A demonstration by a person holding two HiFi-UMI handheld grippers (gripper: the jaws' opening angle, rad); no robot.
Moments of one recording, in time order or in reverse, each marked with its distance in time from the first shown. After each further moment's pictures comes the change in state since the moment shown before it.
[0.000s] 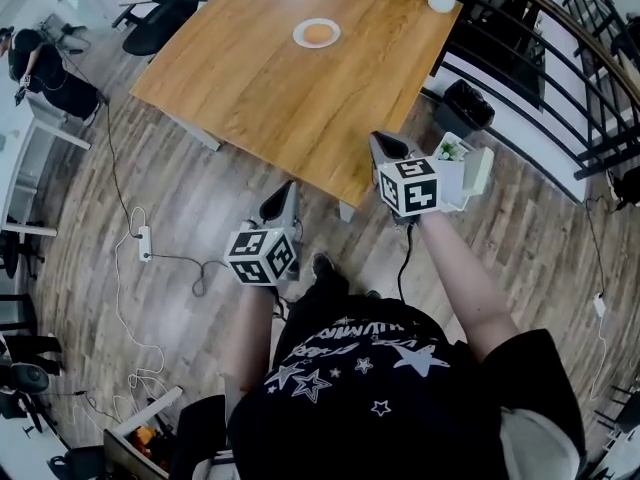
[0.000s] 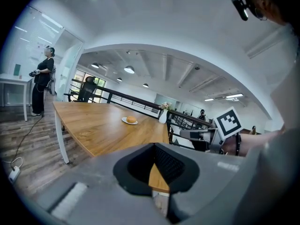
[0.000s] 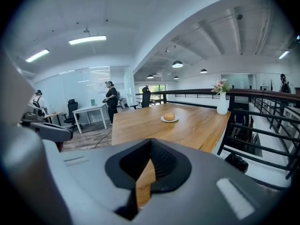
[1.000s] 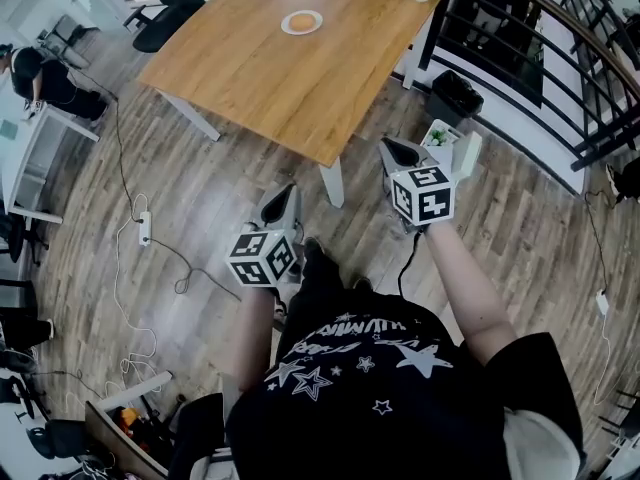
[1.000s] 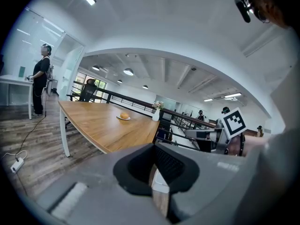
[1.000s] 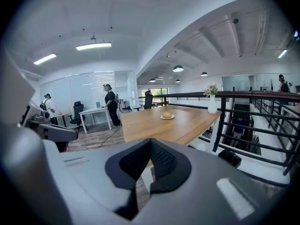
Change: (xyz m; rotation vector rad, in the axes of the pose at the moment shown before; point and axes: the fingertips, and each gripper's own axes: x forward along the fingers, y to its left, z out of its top) left arm -0.074 -0.115 -0.063 0.003 -0.015 0.021; right arm -0.156 -0.012 -0.054 -0.008 -0.039 0.034
